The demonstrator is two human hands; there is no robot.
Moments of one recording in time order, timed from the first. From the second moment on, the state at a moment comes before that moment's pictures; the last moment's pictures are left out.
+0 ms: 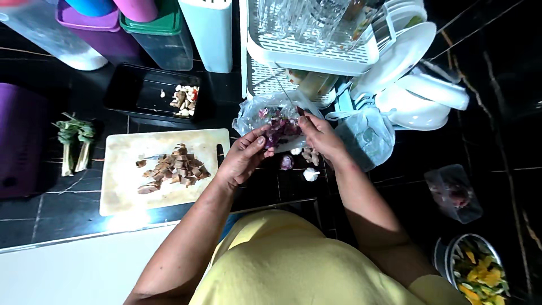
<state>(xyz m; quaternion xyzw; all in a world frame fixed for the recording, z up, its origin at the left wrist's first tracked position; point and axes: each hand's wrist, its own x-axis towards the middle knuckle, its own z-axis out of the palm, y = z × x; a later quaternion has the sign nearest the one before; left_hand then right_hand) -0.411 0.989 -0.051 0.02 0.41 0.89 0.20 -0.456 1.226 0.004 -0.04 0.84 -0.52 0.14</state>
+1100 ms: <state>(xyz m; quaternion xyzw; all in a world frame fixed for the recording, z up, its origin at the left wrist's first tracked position) -0.404 0.997 -0.038 0.06 0.58 0.81 0.05 -0.412 1.193 -0.003 -0.22 0.85 -0.47 0.11</state>
